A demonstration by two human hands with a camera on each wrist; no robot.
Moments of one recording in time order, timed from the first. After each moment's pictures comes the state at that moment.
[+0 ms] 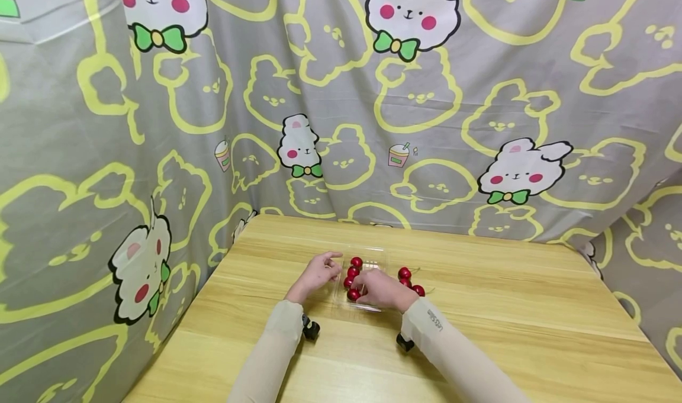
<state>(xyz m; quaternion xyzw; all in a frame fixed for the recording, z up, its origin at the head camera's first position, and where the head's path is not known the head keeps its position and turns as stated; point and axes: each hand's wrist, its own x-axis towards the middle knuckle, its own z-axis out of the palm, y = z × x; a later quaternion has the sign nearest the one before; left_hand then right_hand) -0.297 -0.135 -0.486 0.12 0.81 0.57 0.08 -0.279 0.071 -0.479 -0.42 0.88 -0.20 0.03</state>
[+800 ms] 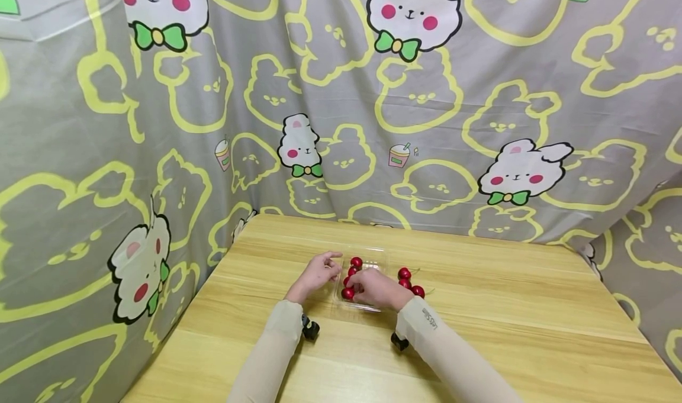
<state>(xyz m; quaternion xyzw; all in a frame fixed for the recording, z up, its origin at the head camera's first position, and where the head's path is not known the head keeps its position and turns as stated) -0.297 -0.135 -0.486 0.13 0.81 0.56 0.07 -0.282 0.064 -0.481 -0.42 0.88 -0.23 0.04</state>
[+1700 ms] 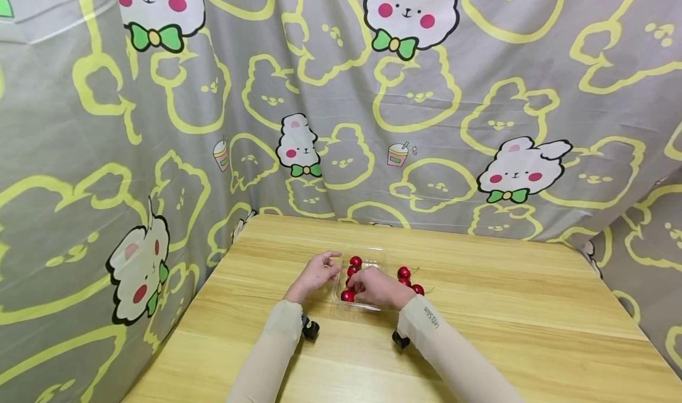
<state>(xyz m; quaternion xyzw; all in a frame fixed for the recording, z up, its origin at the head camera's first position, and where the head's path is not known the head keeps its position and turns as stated) -0.297 -0.135 -0.486 0.13 0.82 0.56 0.07 -0.281 0.067 -0.476 -0.41 0.88 -0.23 0.06</state>
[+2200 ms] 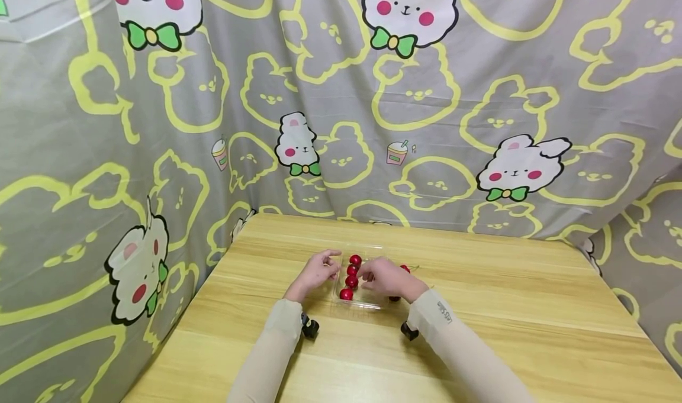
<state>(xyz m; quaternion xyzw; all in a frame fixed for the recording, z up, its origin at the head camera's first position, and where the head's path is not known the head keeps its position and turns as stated) -0.296 -0.135 -0.485 0.12 0.82 0.55 0.07 -0.286 0.089 -0.460 -0.41 0.88 -0.23 0.02</state>
